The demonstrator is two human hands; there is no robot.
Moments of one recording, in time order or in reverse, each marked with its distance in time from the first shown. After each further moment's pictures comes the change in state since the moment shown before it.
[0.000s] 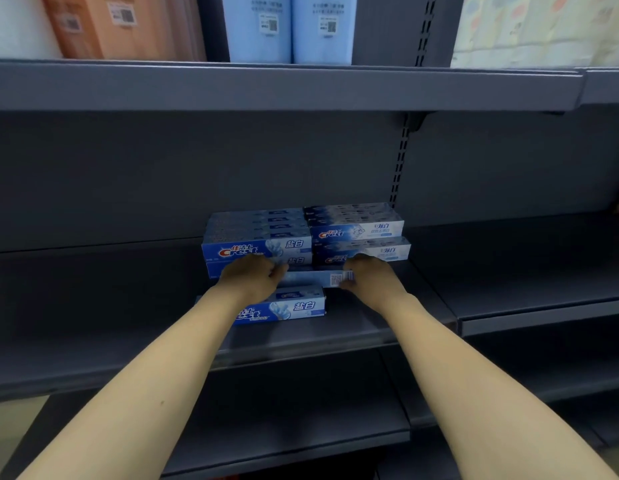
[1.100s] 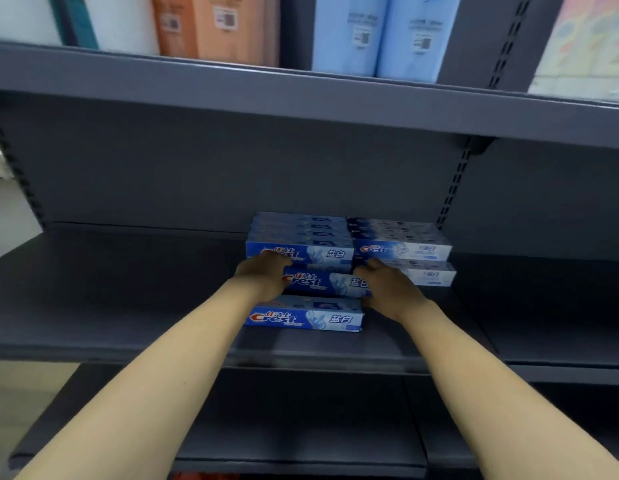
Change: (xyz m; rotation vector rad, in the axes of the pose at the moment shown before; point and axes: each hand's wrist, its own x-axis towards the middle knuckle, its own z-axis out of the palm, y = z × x) left_hand 0.005 -0.046 -0.006 0.021 -0.006 -0.106; right_hand 0.027 -0.028 -0.001 -0.114 -0.096 -0.243
